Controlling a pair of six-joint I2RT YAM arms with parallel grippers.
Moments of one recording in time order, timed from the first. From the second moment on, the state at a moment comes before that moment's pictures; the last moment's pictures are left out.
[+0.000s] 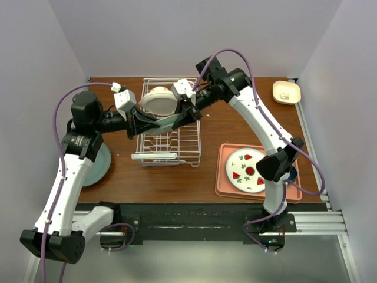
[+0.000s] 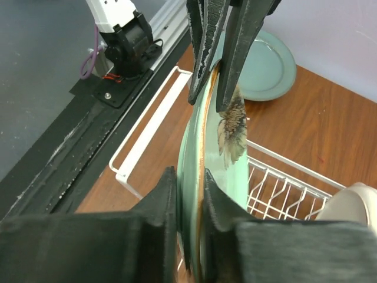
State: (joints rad) left arm -0.16 1.01 1.18 -0.36 1.07 0.12; right arm 0.65 1.96 2.30 -1.27 -1.13 -1.05
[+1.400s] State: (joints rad) left arm -0.16 1.00 1.26 -0.34 0.07 -0.18; right arm 0.60 1.87 1.75 0.08 -1.20 0.09
